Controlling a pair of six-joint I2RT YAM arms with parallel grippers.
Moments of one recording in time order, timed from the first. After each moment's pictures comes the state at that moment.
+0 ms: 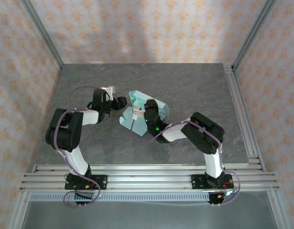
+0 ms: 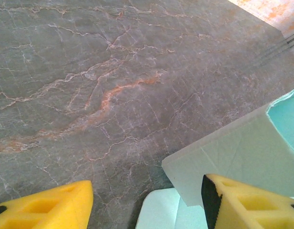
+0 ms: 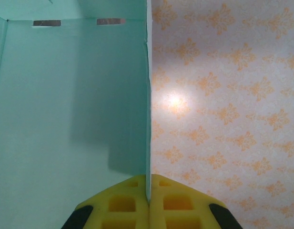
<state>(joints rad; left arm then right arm) -0.11 1.78 0.81 0.38 0.39 -0.41 0.89 1.96 0.90 0.89 0.82 -1.51</state>
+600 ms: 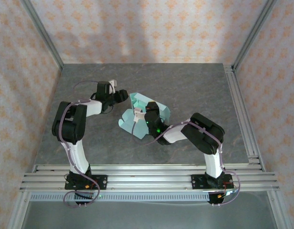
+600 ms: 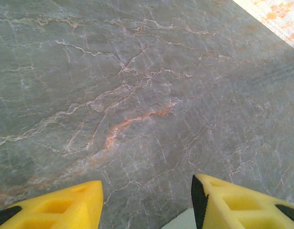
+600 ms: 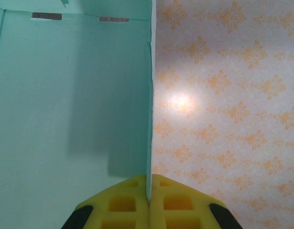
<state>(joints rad) -0.11 1.93 1.05 0.22 0.37 -0.53 0.90 1.95 0.86 0.88 0.82 -1.46</state>
